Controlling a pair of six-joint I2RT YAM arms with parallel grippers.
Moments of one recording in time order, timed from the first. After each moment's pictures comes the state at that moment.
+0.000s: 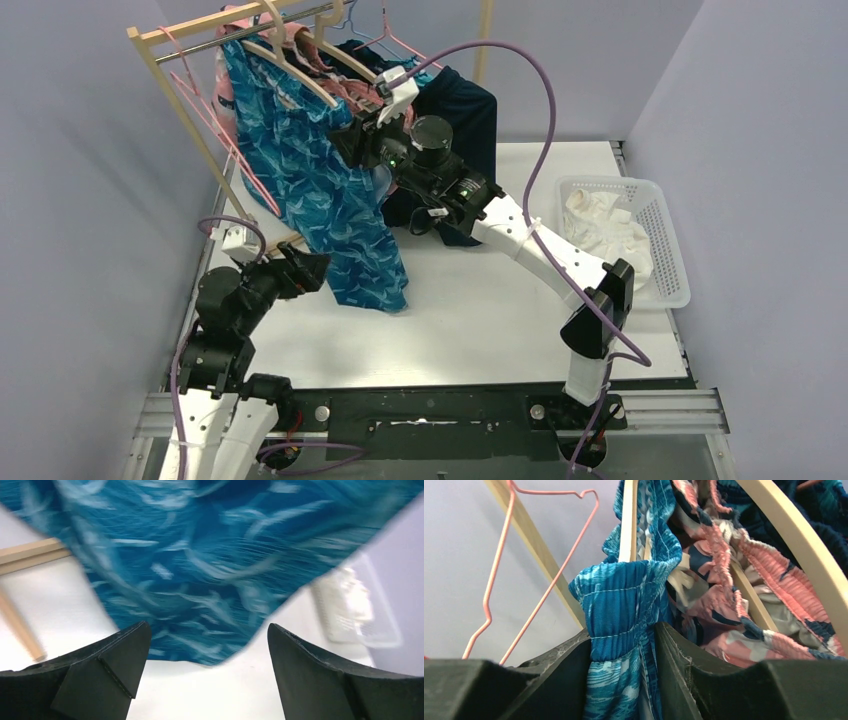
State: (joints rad) left arm -0.16 0.47 0.66 -0.45 0.12 -0.53; right arm 0.88 1.83 1.92 0.02 0.00 0.23
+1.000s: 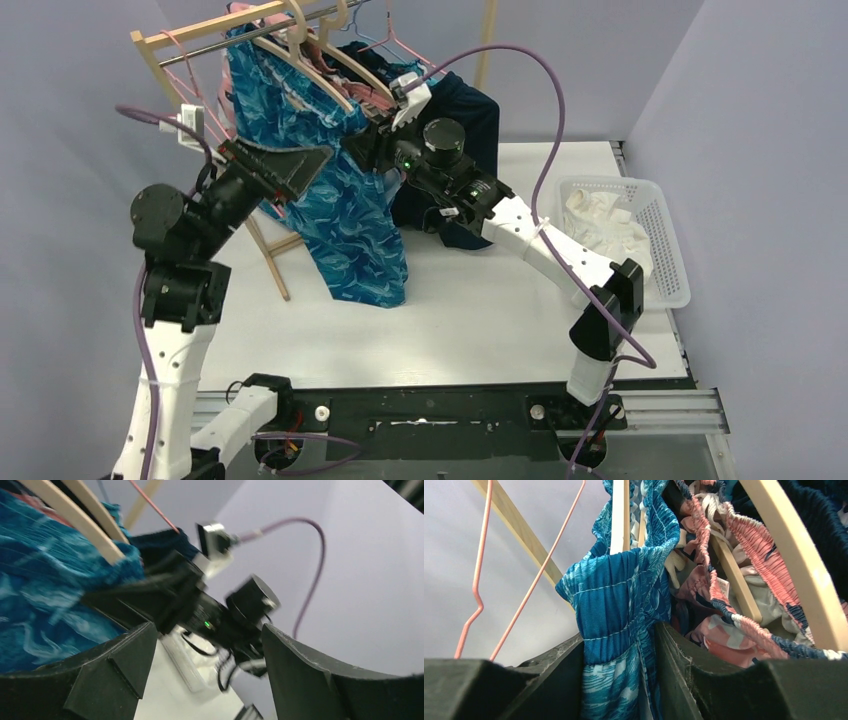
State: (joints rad) left arm -0.16 0.87 1.30 -0.12 0.53 -0.91; right arm 0.81 1.79 1.81 0.05 -0.08 0.28
